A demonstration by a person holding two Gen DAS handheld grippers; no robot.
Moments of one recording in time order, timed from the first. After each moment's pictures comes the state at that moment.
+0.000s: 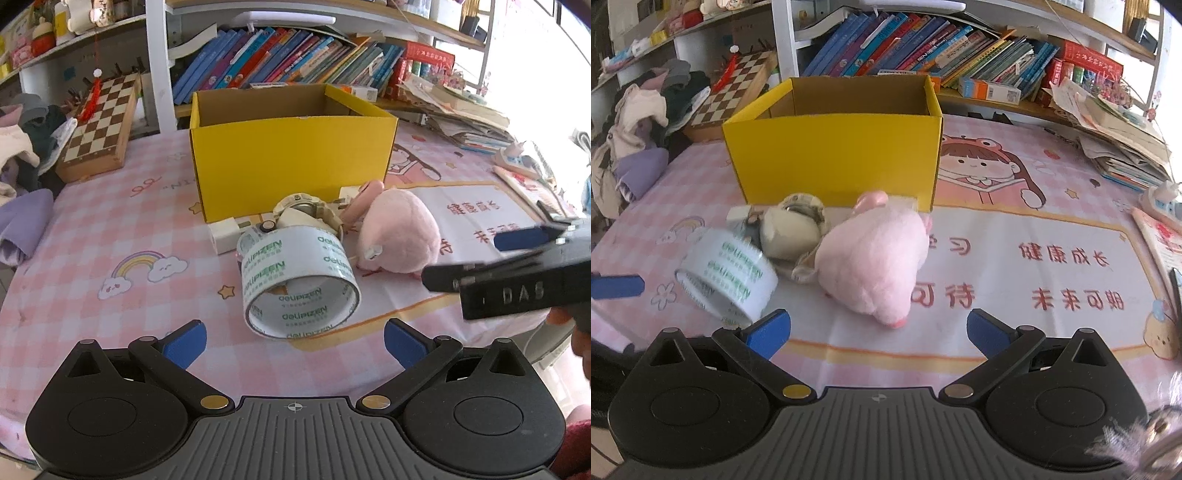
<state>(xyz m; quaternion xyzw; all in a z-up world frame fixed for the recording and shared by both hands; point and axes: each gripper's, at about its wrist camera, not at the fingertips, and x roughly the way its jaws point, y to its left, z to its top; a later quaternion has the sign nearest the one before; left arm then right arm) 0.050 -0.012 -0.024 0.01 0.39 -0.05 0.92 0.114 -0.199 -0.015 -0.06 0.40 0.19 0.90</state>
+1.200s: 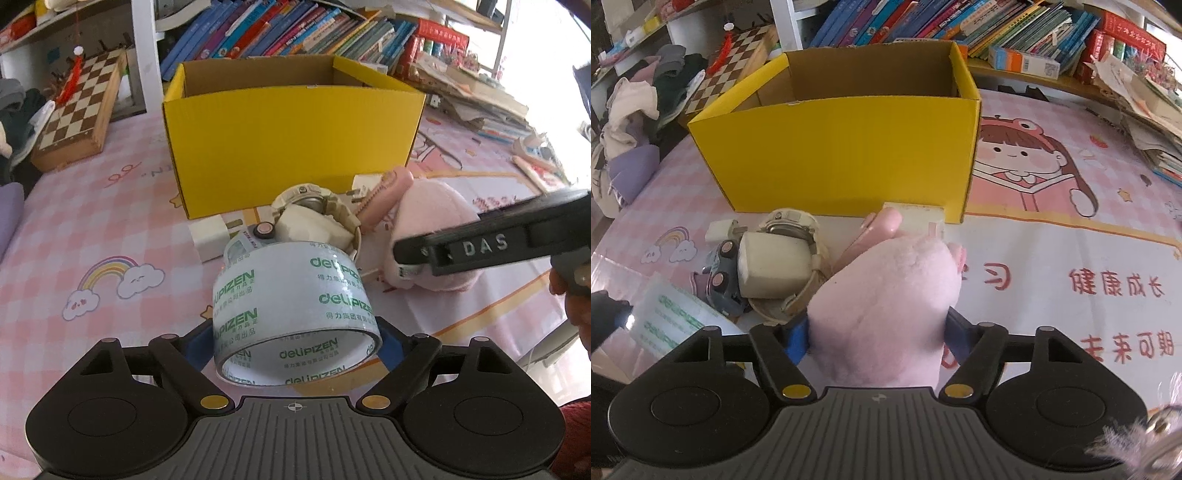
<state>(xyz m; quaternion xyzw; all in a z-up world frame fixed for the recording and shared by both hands) 0.098 -0.009 -0.046 -0.01 0.42 -0.06 0.91 0.185 -0.185 -0.033 -0.06 0.45 0.21 0.87</state>
